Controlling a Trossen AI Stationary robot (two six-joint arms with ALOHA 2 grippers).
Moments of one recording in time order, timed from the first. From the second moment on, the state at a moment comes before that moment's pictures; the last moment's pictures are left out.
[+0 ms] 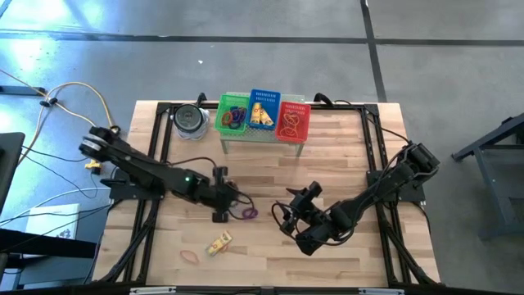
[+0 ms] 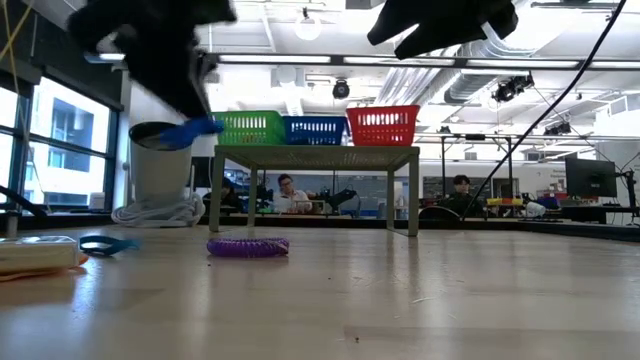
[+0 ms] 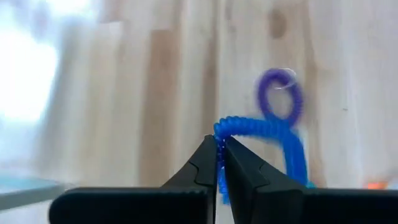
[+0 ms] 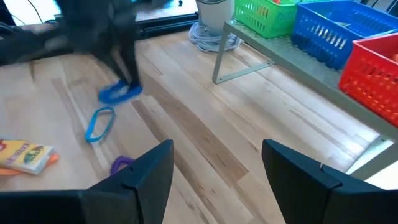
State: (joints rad) left arm -0.36 1.42 0.97 -0.55 -0.40 -0.26; right arm 0.59 1.73 1.24 -0.52 1.06 0.86
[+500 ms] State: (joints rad) left arm -0.06 1.30 1.39 -0.81 -0.62 -0.23; right arm 0.59 1.73 1.24 -0.50 1.04 0.81
